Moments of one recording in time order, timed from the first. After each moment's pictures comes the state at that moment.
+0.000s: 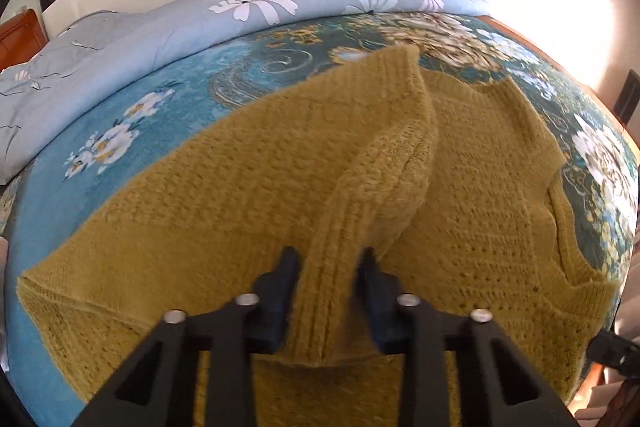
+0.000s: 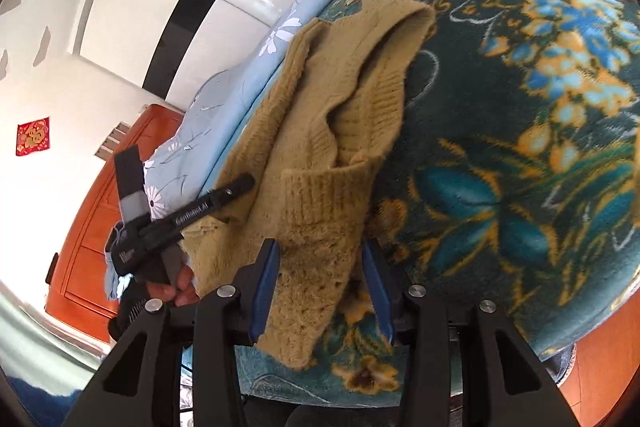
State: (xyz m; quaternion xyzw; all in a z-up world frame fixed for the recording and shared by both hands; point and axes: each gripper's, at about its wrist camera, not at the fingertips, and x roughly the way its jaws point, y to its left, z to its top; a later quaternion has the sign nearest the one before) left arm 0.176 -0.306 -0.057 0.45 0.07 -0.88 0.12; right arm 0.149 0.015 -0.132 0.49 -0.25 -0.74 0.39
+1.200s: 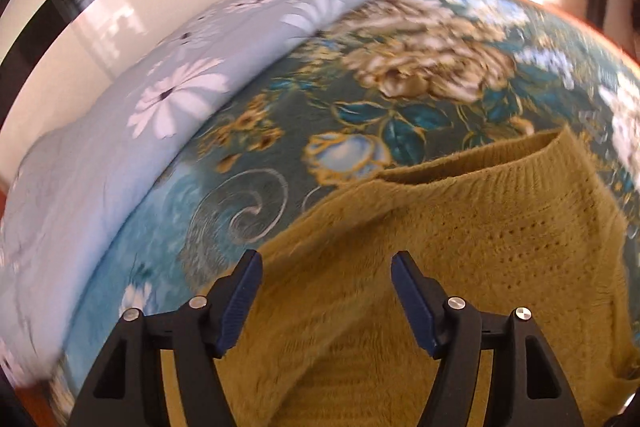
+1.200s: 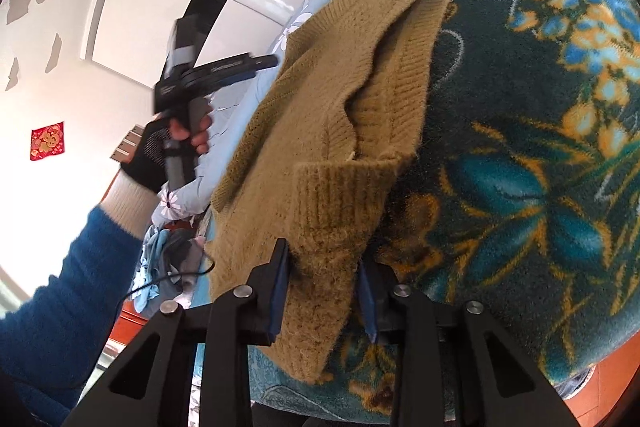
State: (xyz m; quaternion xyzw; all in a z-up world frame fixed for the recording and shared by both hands) left arm -0.016 -0.308 -0.025 0.50 -0.15 -0.85 0.02; right arm 0.171 0.020 -0.149 0.48 -0.27 -0.72 0.42
